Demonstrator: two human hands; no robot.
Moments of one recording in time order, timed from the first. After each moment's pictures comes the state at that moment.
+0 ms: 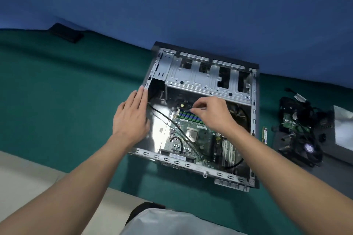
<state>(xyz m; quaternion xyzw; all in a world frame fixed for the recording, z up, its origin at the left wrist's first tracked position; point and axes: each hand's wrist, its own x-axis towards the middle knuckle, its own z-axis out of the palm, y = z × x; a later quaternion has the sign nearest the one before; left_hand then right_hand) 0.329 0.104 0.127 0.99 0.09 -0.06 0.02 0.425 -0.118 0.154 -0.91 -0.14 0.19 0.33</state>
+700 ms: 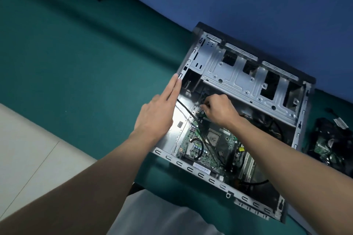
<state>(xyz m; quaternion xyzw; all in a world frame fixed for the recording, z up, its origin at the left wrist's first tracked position) 0.339 0.109 0.125 0.97 0.14 -0.12 0.16 0.463 -0.045 0.093 -0.93 -0.24 0.26 0.11</state>
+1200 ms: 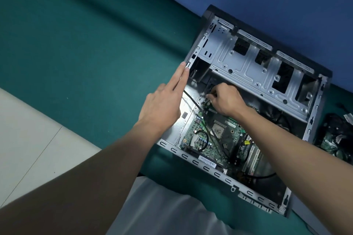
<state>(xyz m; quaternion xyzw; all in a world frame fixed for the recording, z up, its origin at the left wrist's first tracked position) 0.338 0.110 0.121 0.97 0.13 -0.10 0.18 0.471 -0.039 0.087 -0.92 -0.22 0.30 0.09</state>
